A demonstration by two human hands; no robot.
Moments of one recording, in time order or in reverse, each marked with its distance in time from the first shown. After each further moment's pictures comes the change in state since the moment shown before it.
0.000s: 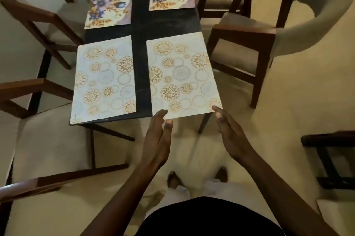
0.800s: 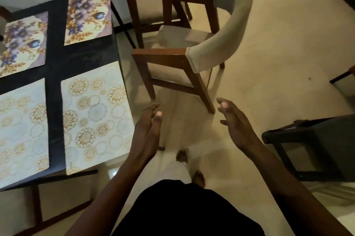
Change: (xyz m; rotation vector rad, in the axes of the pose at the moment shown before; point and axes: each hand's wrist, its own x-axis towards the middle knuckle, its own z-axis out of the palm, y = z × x) left_hand 0.103 0.194 0.283 0.094 -0.123 0.116; right_hand 0.099 0.052 -0.353 0.090 0.162 0.082
